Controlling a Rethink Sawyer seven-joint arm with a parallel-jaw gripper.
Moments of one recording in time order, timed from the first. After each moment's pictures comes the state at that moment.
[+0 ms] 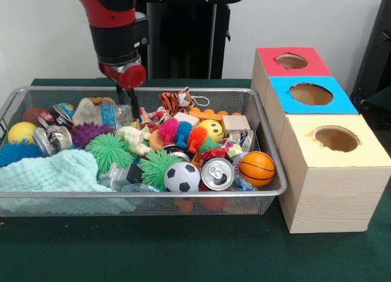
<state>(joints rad) -0.73 -0.56 0.13 1.97 -0.17 0.19 2.19</state>
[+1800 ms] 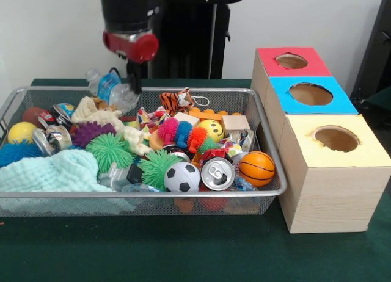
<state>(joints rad) -0.64 -0.79 0.14 2.04 -0.19 0.22 2.19</state>
